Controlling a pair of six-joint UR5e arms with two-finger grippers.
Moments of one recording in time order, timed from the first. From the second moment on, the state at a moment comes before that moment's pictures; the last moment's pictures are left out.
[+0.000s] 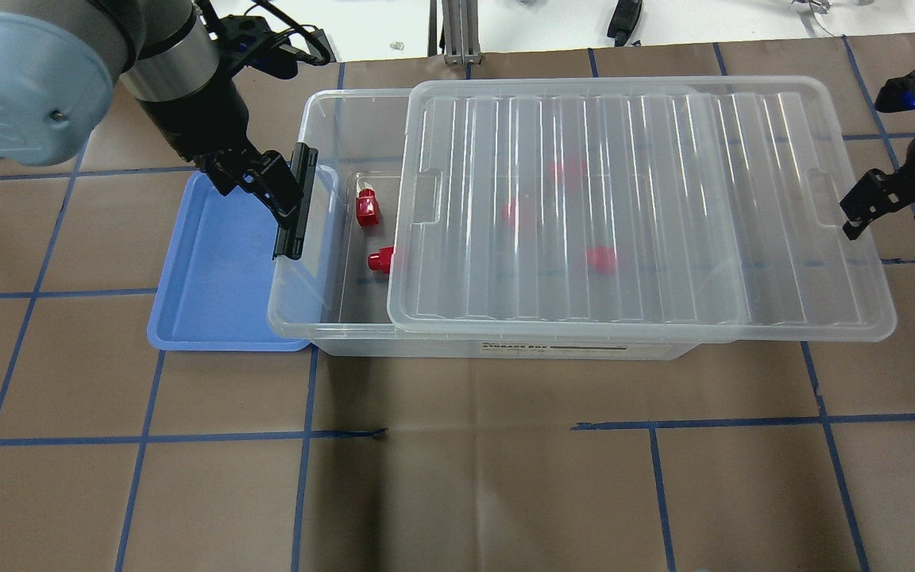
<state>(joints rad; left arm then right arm) -1.61 -1.68 -1.53 -1.59 1.54 0.67 1.06 -1.40 1.73 -1.81 -1.66 -0.61</state>
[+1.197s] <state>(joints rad) -1.74 -1.92 -1.60 -1.18 1.54 1.31 1.08 -1.49 1.55 -1.63 -1.66 -0.44</state>
